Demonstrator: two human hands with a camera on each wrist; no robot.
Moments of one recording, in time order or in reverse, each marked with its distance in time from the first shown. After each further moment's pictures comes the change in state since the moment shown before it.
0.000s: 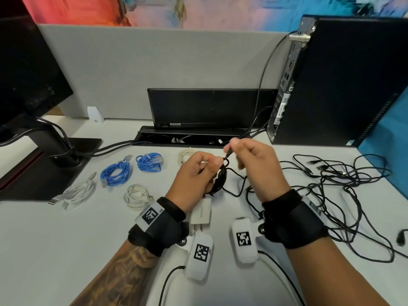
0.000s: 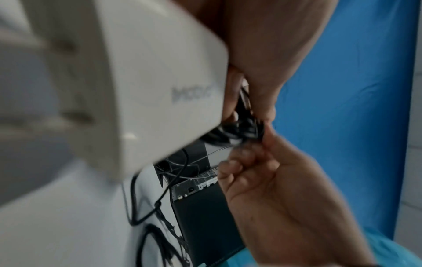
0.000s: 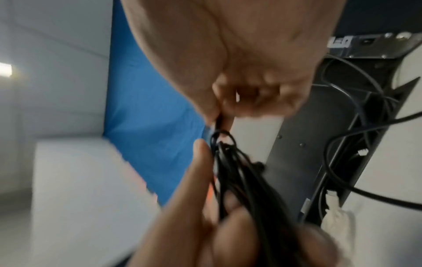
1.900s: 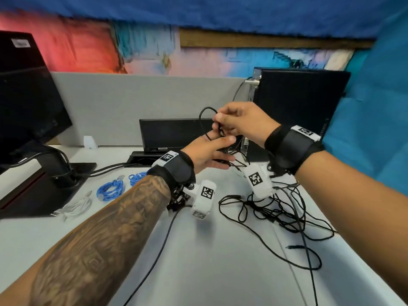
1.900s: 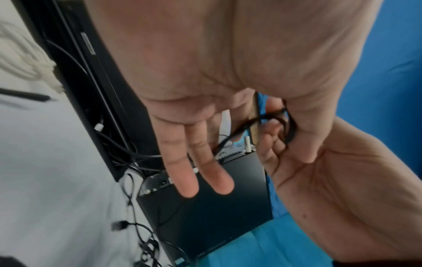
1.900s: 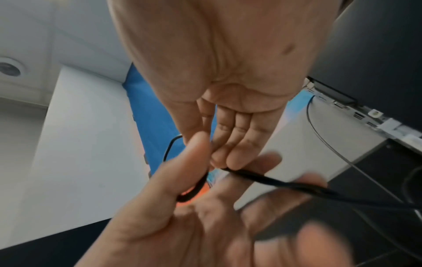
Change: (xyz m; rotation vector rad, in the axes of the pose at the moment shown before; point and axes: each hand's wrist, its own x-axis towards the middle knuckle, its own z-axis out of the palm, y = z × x) left_hand 0.053 0.086 0.045 -0.144 -0.382 -0.166; right_hand 0.046 -0.105 -0.068 -0.278 -0.255 -0.176
